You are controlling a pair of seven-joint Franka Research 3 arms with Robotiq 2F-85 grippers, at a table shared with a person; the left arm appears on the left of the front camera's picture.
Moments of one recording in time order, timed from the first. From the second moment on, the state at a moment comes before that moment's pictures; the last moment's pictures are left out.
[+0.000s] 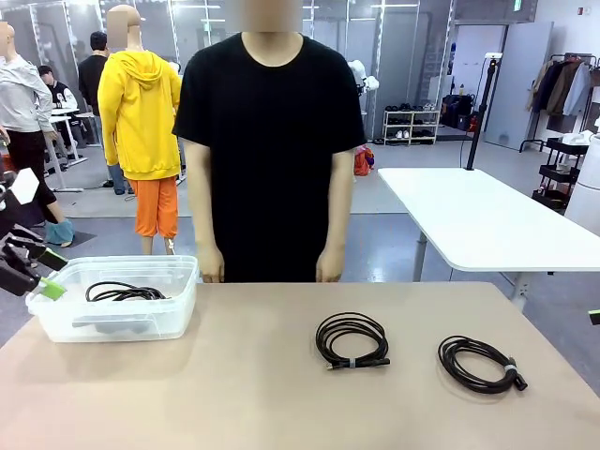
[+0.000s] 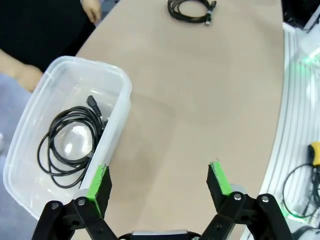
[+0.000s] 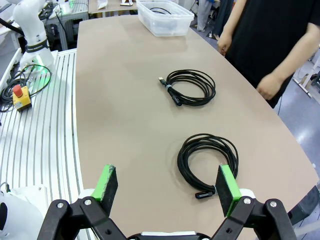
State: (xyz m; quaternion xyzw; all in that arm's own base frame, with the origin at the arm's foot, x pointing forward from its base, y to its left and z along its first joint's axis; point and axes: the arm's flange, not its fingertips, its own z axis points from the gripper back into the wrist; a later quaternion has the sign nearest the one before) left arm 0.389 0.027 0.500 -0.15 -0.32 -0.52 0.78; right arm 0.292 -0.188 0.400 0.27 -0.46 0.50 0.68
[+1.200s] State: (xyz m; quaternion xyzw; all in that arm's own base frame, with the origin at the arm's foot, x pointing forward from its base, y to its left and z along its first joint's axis) left arm 0.306 0.120 0.472 -0.20 -0.38 -0.60 0.68; right arm 0.291 -0.188 0.400 0.27 -0.46 0.50 0.68
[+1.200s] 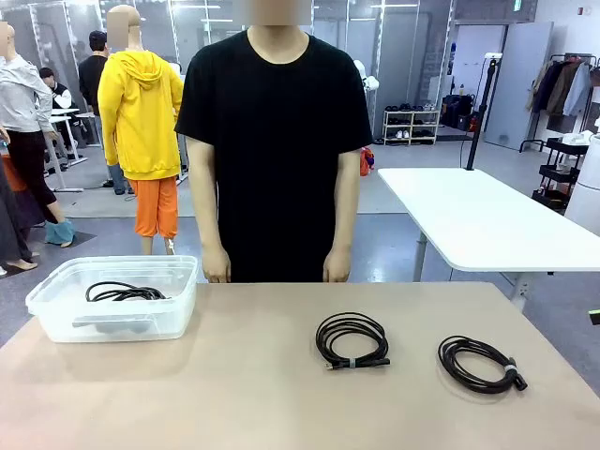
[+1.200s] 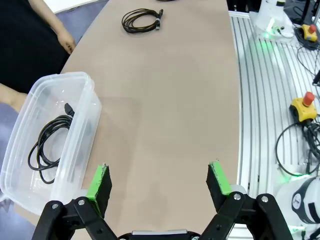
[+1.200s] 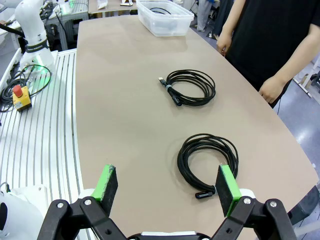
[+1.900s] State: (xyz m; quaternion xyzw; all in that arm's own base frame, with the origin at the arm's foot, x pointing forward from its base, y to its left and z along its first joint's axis) left arm 0.306 0.120 0.471 -0.20 -0.37 -0.59 0.69; right arm 0.291 -0.188 0.400 0.27 -0.46 0.50 0.68
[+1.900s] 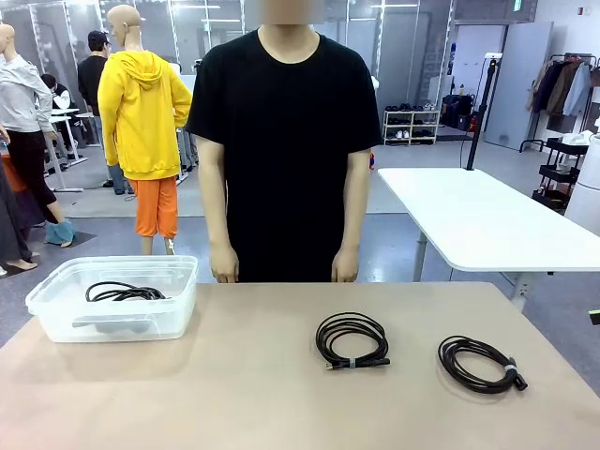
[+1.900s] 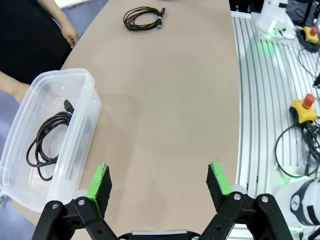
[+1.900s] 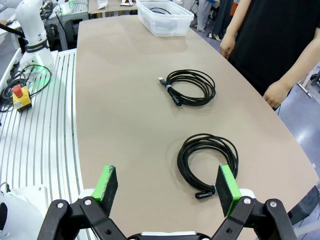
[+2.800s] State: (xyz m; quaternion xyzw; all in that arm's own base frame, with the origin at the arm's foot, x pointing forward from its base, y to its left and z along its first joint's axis) left arm 0.306 0.118 0.471 -0.20 -0.37 -0.59 0.69; right arm 0.401 0.016 0.458 0.21 -0.23 0.65 0.70
